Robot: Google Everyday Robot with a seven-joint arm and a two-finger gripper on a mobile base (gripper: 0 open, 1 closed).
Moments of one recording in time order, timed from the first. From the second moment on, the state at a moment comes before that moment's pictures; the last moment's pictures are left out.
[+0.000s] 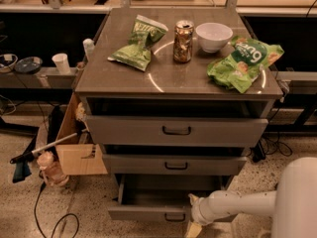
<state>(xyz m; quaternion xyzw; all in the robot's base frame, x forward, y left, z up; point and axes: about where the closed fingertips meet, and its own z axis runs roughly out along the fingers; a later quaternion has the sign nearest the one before) 0.435 -0.135 0.238 -0.59 0.77 0.15 0.18</state>
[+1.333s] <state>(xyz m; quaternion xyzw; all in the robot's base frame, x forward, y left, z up) 0.365 -0.167 0.201 -0.58 0.78 0.21 0.10</state>
